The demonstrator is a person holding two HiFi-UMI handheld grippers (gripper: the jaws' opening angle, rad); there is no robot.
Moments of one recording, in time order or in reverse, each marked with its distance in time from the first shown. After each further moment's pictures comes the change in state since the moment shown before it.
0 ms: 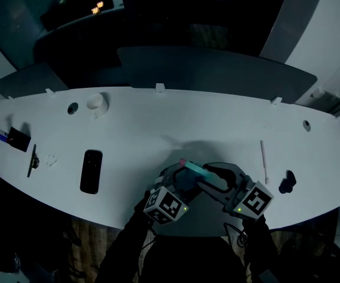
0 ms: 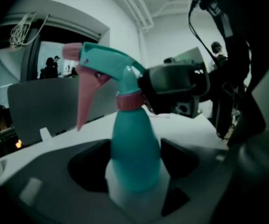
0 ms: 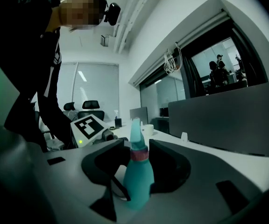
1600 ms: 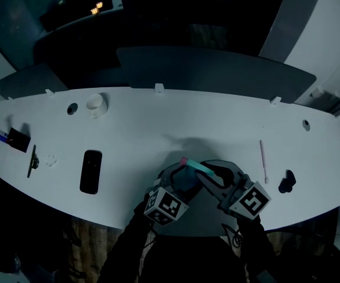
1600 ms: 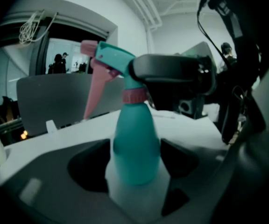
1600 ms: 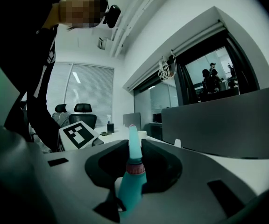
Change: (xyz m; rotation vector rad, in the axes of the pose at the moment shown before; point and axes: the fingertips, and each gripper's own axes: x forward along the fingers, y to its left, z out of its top) left arm -0.001 0.005 -0.005 -0.076 0.007 0.059; right arm 0.005 -0.011 0.015 -0.009 -0.068 -0.095
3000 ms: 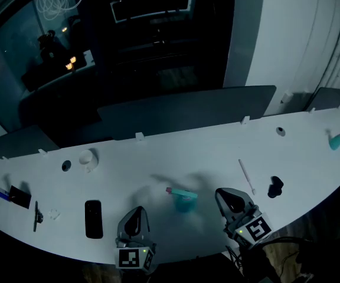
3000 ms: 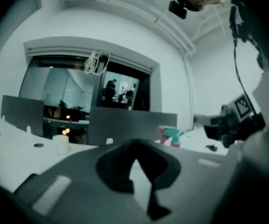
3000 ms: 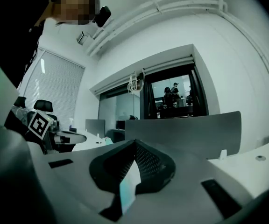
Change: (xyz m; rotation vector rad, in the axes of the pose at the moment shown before) left arm -0.166 0.080 0.038 -0.250 -0.304 0.535; right arm -0.089 -0.024 0.027 -0.020 -0.082 -0.511
